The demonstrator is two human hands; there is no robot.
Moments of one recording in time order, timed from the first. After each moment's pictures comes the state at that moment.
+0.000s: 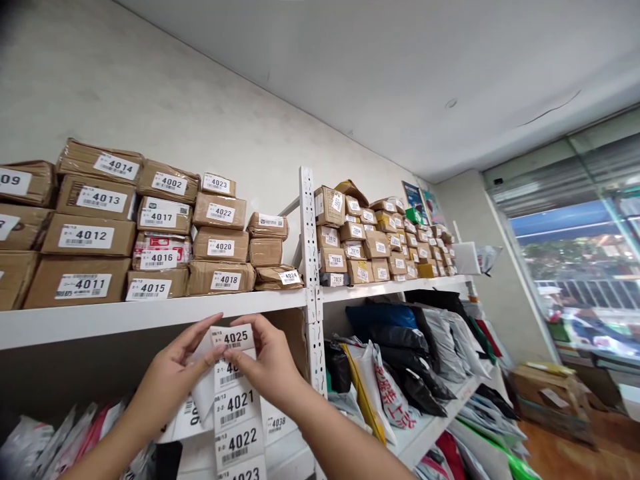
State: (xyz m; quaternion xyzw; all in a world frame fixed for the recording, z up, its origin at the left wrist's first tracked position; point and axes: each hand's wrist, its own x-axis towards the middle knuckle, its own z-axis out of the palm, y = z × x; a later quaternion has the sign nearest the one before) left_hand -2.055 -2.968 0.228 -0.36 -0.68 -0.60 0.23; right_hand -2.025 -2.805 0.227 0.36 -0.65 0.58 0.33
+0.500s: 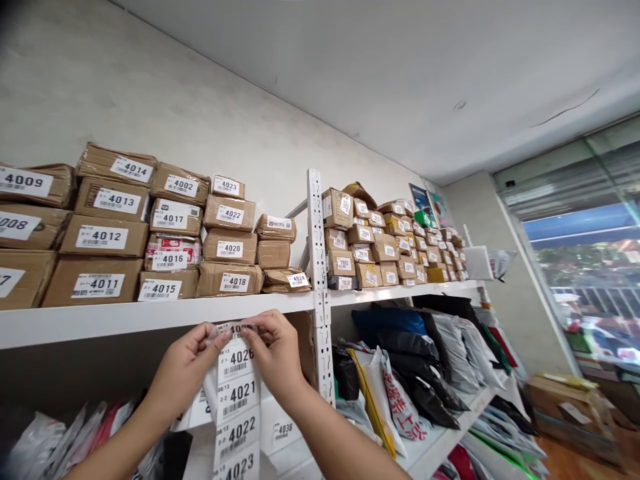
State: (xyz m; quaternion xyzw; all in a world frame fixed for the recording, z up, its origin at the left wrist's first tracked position) left_hand -2.055 -2.960 0.238 -0.32 -0.69 -0.60 0.26; right_hand -2.045 -2.811 0.233 0.33 -0.62 0.55 0.46
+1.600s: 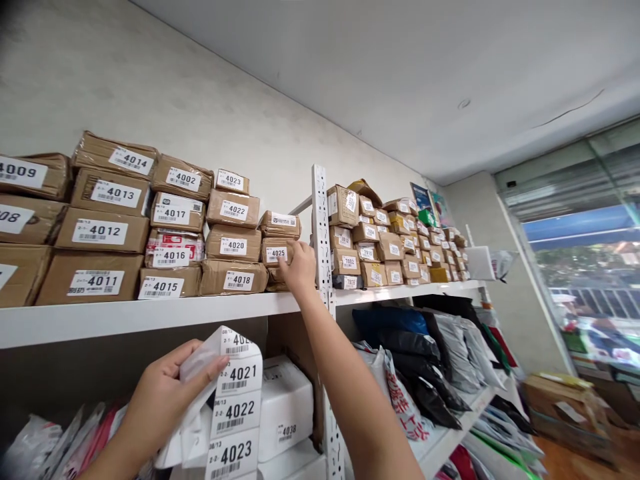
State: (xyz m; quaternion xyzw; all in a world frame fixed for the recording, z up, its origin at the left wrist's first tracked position) left_hand -2.044 -2.979 0.223 -0.29 -0.72 -0.59 0.23; right_hand -2.101 -2.765 0.354 0.16 -0.68 0.25 0.67
